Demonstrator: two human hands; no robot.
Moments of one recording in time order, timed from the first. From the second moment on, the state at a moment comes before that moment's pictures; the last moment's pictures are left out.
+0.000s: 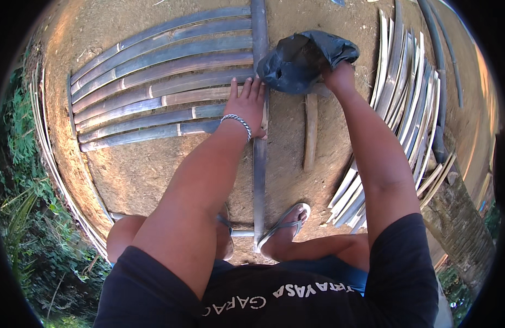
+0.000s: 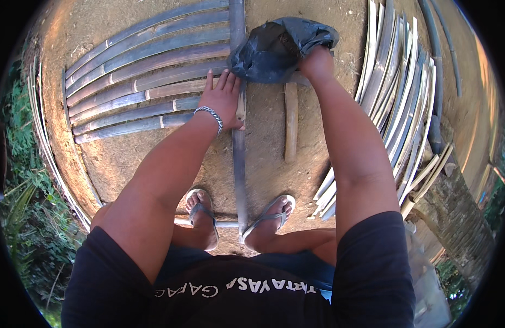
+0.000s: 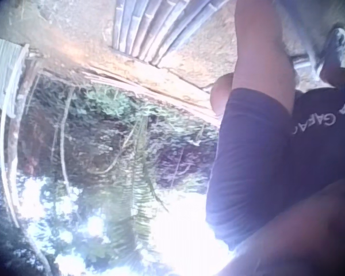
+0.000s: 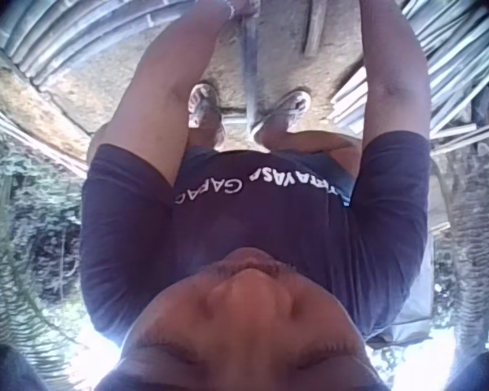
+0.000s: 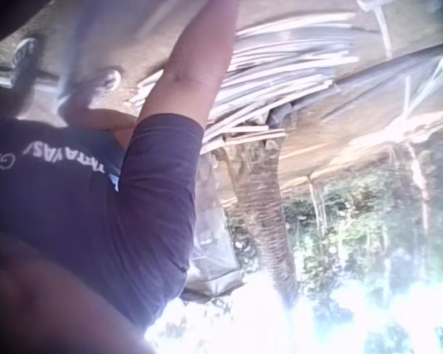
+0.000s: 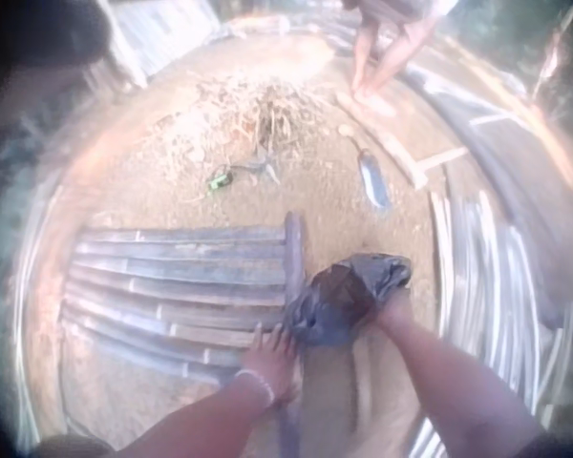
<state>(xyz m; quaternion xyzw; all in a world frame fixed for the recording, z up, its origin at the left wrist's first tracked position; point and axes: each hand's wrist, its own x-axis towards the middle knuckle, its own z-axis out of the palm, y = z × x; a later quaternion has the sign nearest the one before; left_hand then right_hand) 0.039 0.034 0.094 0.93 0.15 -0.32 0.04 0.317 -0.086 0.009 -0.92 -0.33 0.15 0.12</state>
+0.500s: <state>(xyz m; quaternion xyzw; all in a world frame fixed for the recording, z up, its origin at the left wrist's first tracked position) 0.040 0.033 0.091 0.95 0.14 -0.28 0.08 0.268 -0.124 0.077 -0.93 -0.29 0.02 0.25</state>
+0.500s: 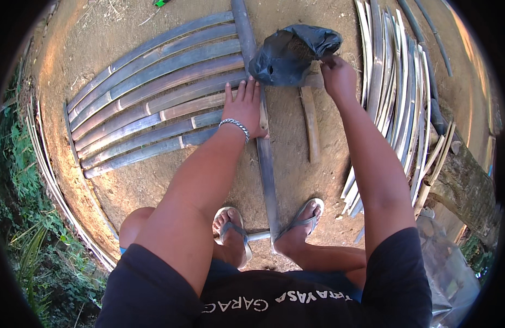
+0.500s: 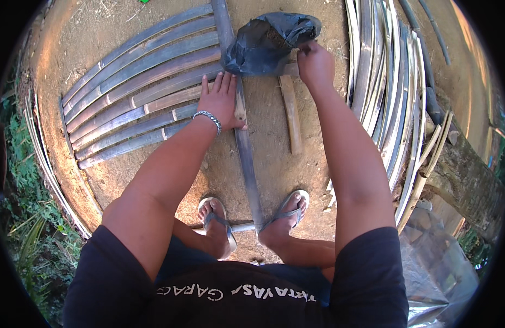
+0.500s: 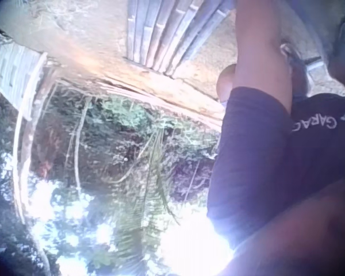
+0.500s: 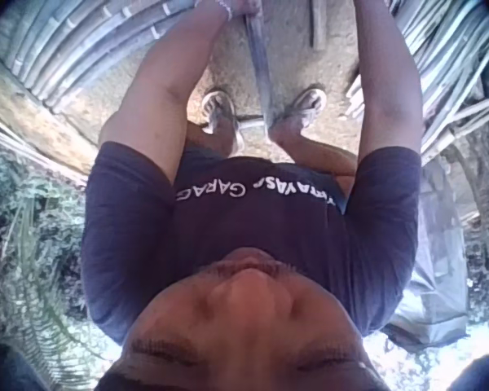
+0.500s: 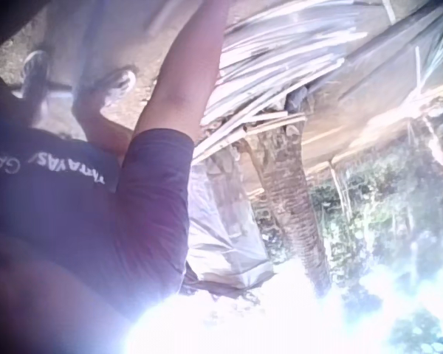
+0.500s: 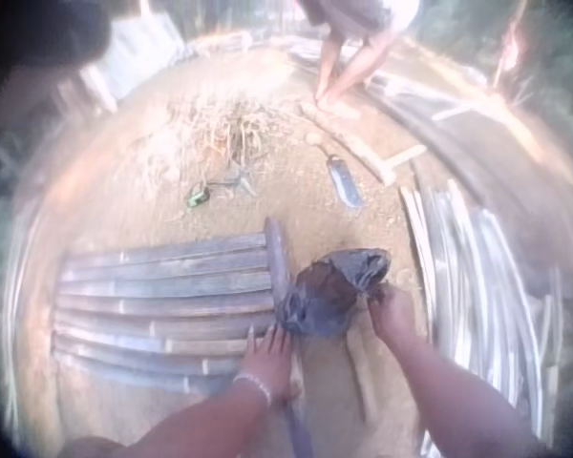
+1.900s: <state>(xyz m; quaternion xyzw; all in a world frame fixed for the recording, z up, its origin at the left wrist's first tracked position) -0.027 -0.039 0.000 0.83 0.35 0.26 0.35 0.079 -0.127 0.028 -0.77 -0.16 0.37 0.49</state>
